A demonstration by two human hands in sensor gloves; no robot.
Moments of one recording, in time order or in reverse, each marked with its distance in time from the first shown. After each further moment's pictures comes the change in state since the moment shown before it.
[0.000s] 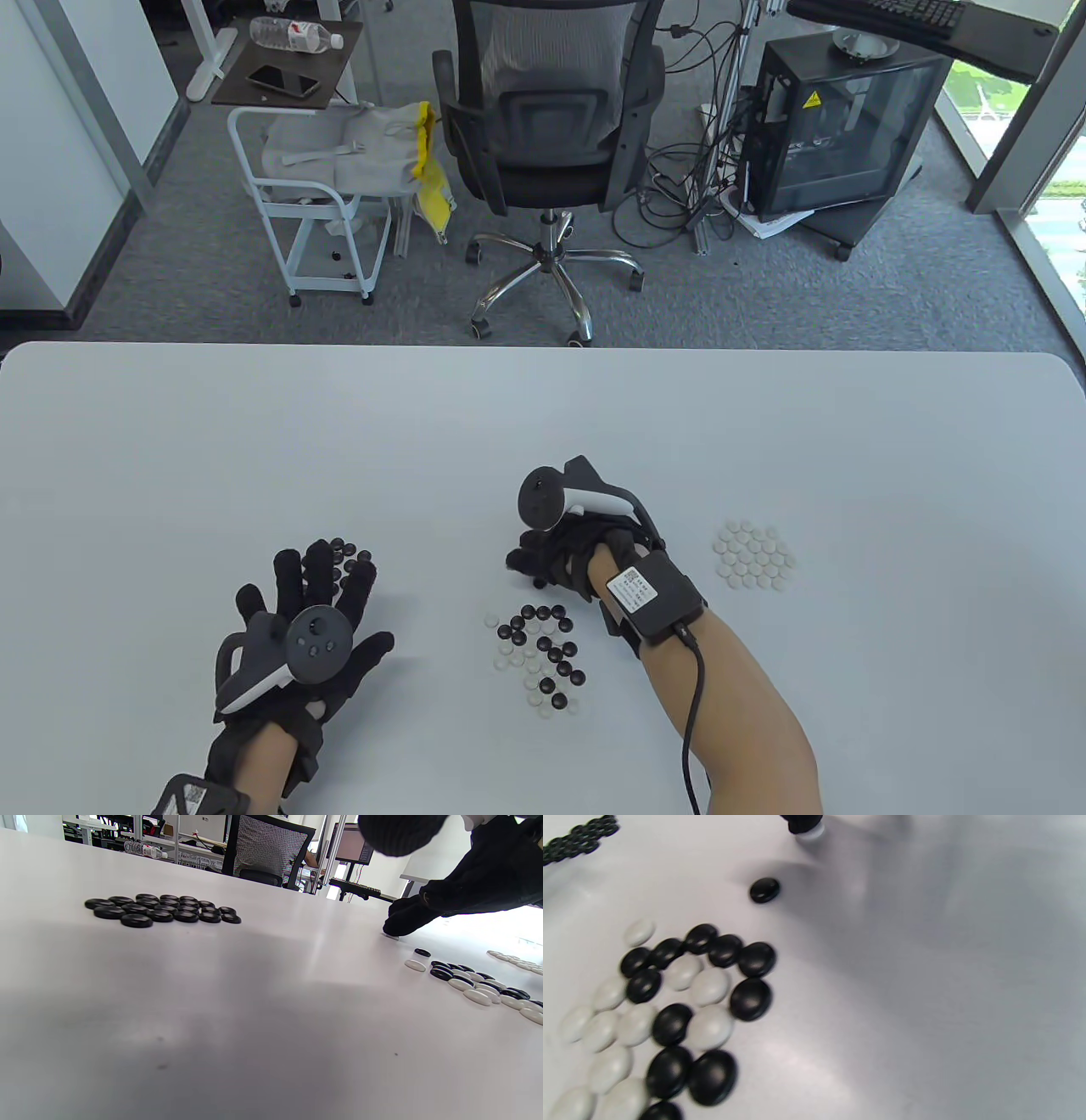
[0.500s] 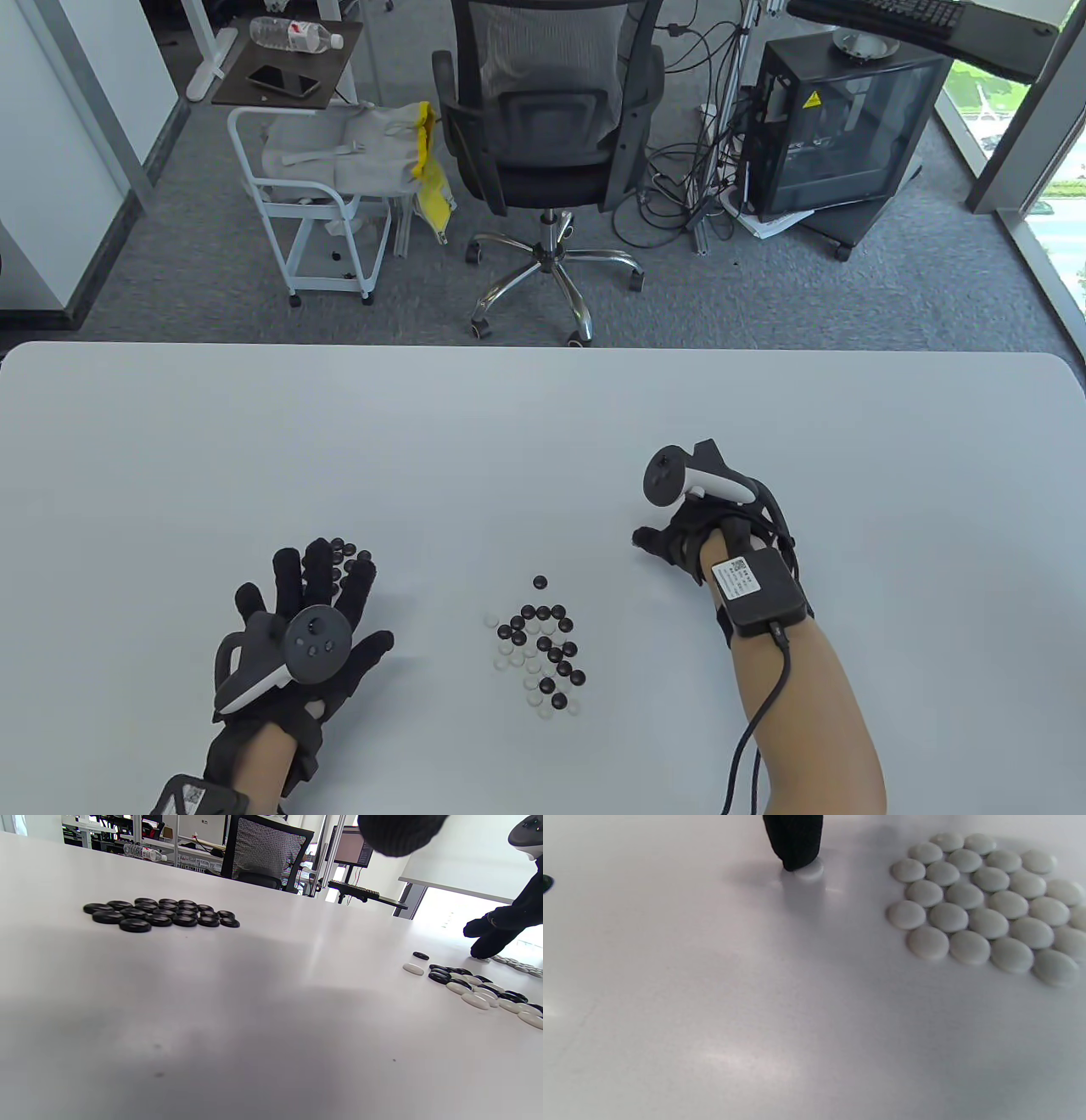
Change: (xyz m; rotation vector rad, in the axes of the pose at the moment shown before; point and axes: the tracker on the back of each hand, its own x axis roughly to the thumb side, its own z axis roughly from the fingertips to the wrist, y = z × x) left_hand 0.000 0.001 0.000 0.008 -0.003 -0.002; right_hand -0.108 -0.001 0.065 0.017 0.262 -0.004
